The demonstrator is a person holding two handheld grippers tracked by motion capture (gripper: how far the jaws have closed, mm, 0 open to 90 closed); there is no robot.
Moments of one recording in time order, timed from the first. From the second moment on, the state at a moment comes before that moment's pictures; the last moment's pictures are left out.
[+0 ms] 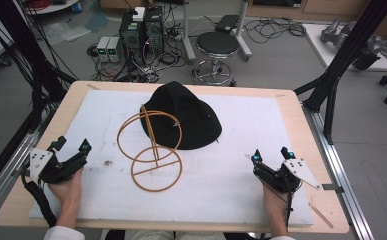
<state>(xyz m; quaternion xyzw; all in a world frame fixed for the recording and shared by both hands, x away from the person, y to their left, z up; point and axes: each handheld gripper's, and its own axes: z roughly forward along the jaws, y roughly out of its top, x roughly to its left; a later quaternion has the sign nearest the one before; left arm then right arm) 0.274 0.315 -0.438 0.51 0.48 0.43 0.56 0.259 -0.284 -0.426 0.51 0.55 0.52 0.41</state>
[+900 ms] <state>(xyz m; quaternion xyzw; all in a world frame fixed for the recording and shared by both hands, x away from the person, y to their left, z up) 0.274 0.310 -0.438 0.53 0.48 0.42 0.57 0.282 -0.300 -0.388 0.47 0.57 0.56 0.37</state>
